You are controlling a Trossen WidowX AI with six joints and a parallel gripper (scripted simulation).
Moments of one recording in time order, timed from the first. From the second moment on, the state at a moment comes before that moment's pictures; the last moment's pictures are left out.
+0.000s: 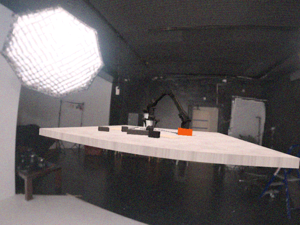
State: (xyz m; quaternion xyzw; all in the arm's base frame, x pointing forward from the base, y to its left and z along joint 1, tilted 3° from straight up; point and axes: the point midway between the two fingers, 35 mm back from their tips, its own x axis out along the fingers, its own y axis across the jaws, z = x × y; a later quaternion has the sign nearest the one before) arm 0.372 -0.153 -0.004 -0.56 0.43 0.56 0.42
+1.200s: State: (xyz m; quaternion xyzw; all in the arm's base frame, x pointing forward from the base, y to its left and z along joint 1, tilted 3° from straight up) arm 0.368 -0.150 0.000 -0.56 0.44 0.57 0.42
